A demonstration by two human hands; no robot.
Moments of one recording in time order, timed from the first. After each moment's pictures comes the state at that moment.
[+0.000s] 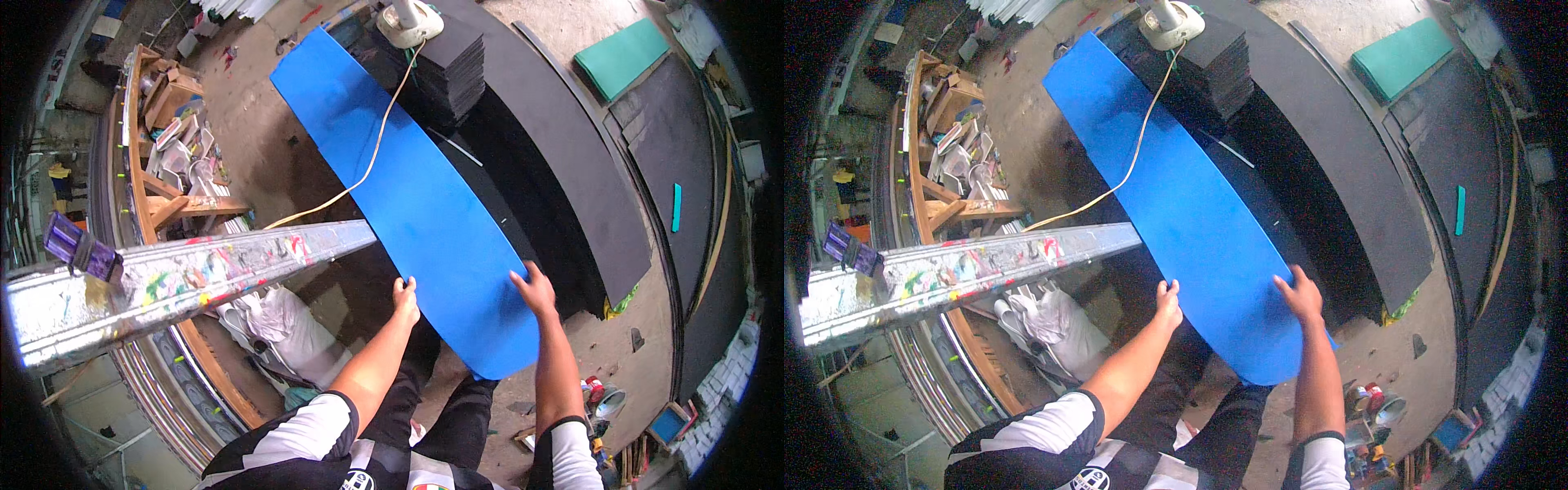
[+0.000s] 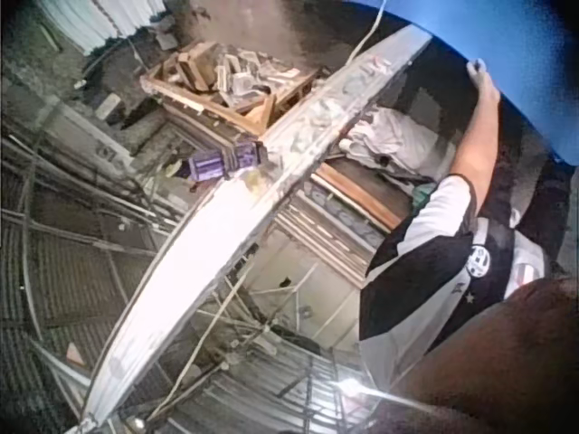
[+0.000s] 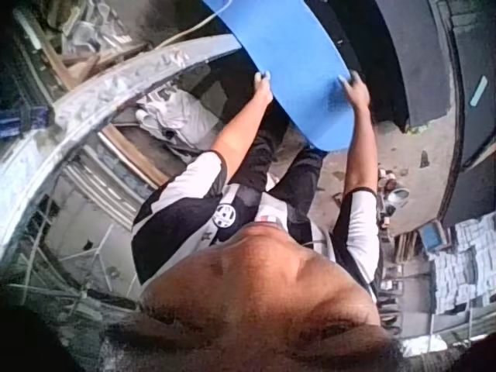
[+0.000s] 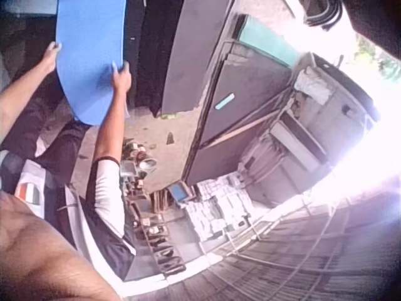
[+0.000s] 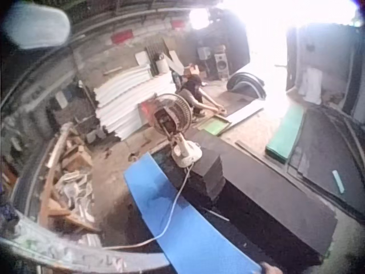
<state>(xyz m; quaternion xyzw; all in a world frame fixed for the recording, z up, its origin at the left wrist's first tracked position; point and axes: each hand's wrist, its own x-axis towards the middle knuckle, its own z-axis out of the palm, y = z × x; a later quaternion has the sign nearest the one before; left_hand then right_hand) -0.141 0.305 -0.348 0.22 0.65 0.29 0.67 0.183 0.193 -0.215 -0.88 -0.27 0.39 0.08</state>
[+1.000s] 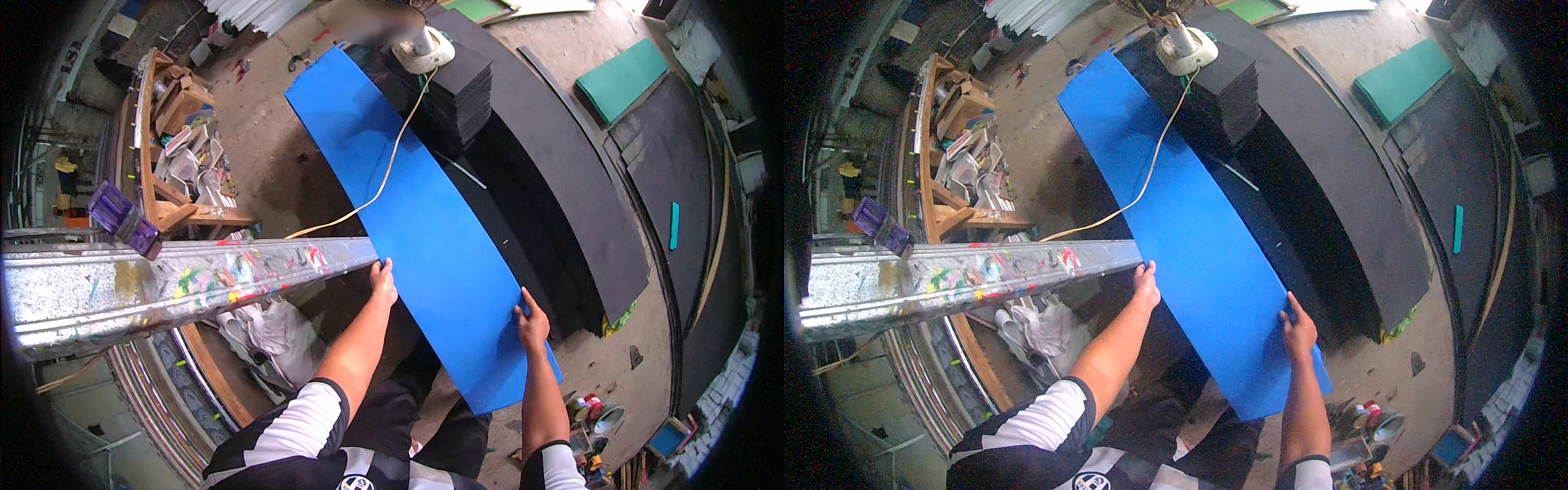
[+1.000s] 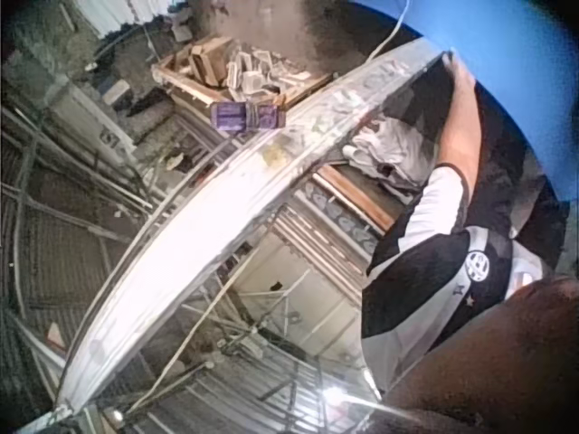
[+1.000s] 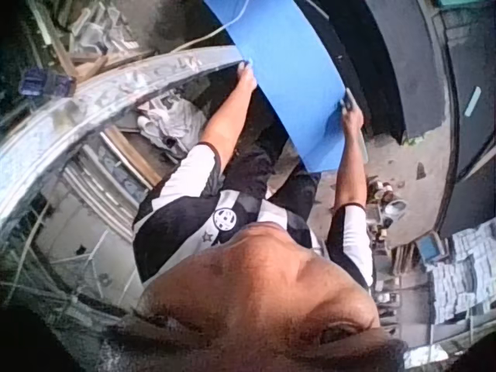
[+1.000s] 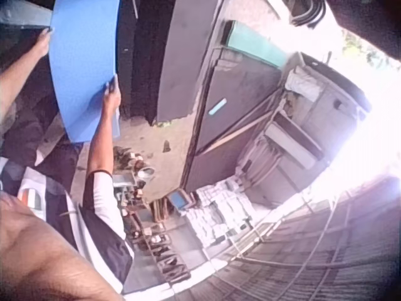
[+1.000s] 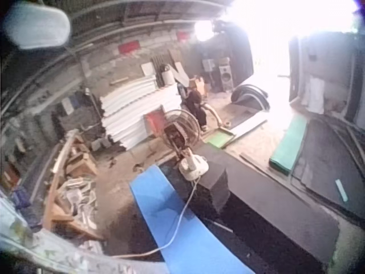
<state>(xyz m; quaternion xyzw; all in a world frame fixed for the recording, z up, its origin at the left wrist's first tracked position) -0.167 0.425 -0.363 0.23 0.66 0.34 0.63 0.138 0.161 -0.203 -0.89 -0.23 0.33 0.20</state>
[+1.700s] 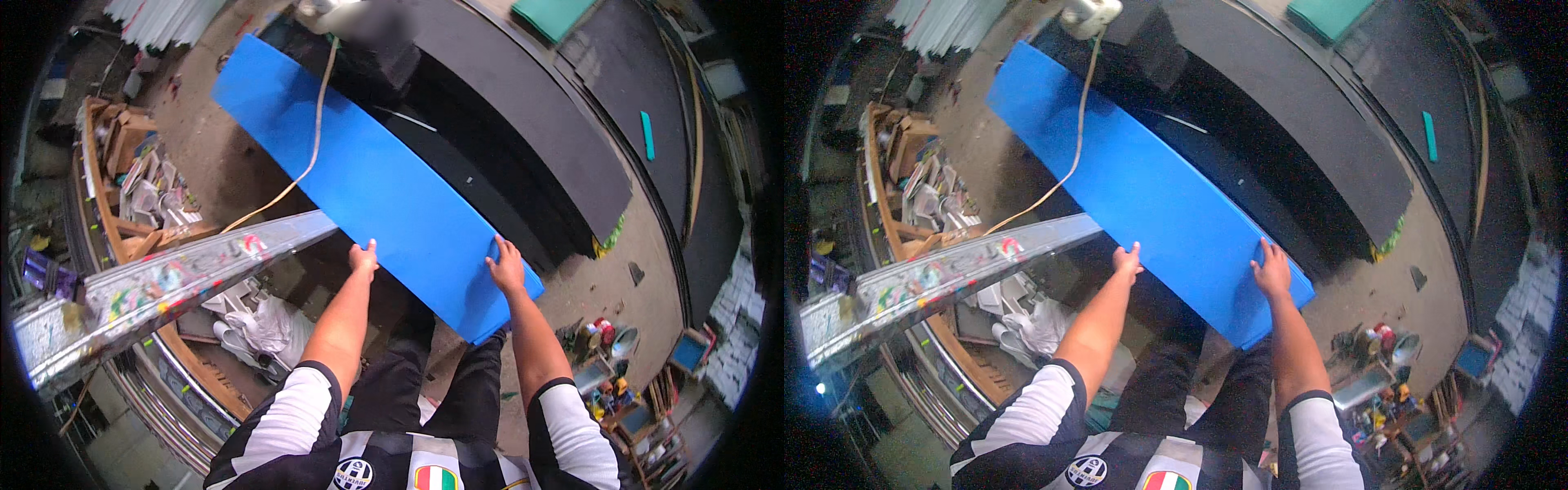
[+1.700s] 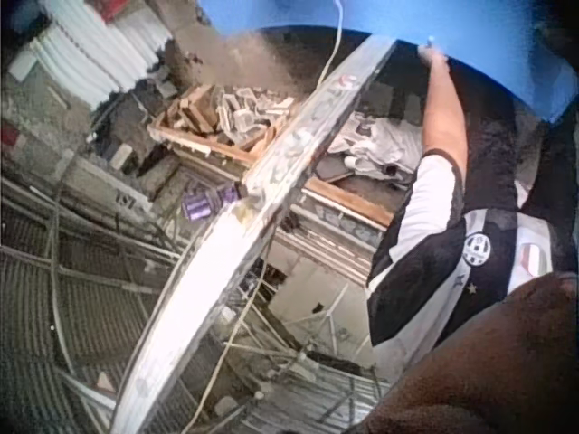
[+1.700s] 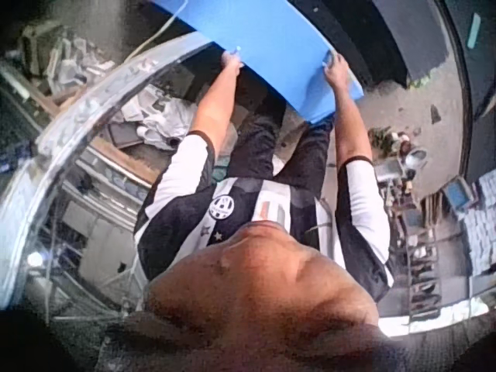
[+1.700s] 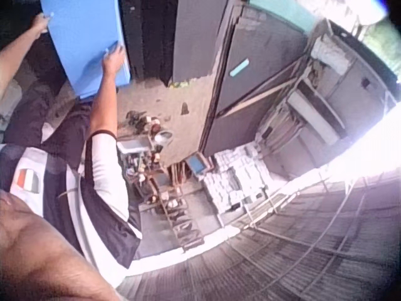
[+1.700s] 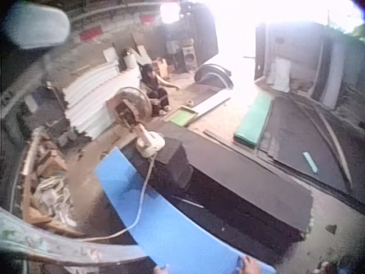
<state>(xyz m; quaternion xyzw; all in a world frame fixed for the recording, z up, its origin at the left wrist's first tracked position) -0.148 0.389 -0.353 0.42 0.77 -0.04 0.48 0.124 0.115 -0.280 -0.89 -0.25 0.36 0.11</state>
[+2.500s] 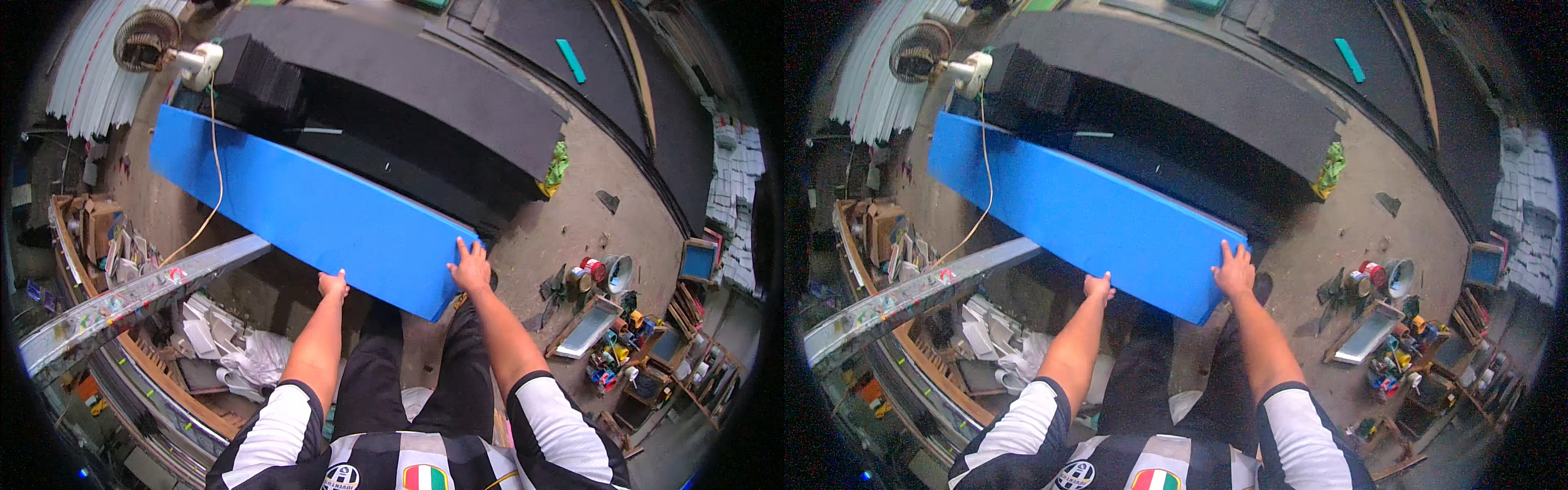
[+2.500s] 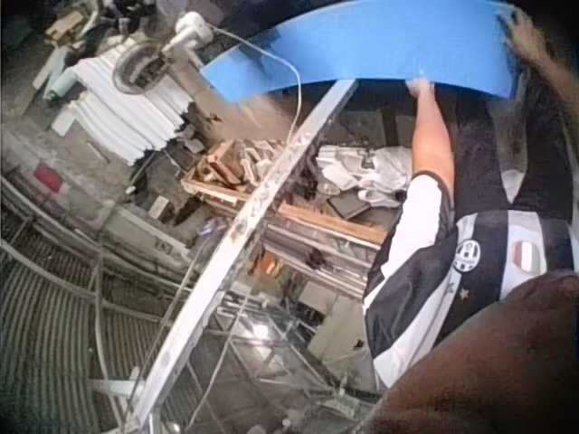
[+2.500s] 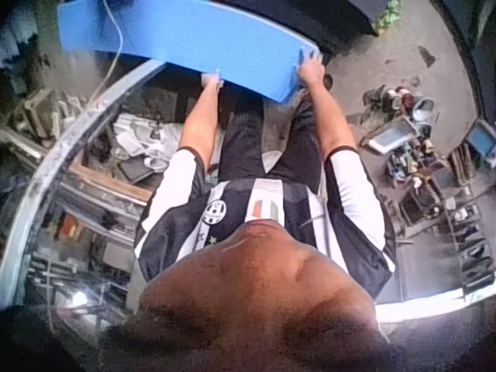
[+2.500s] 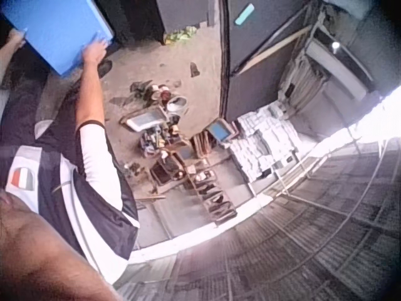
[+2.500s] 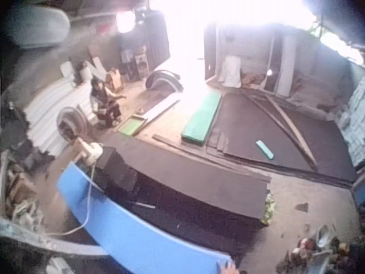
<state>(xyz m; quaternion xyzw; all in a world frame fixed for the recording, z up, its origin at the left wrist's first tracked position) -0.115 0.276 -0.315 0.51 0.72 -0.16 0.44 0.100 -0.015 -0.260 -0.92 -0.14 0.35 0.03</state>
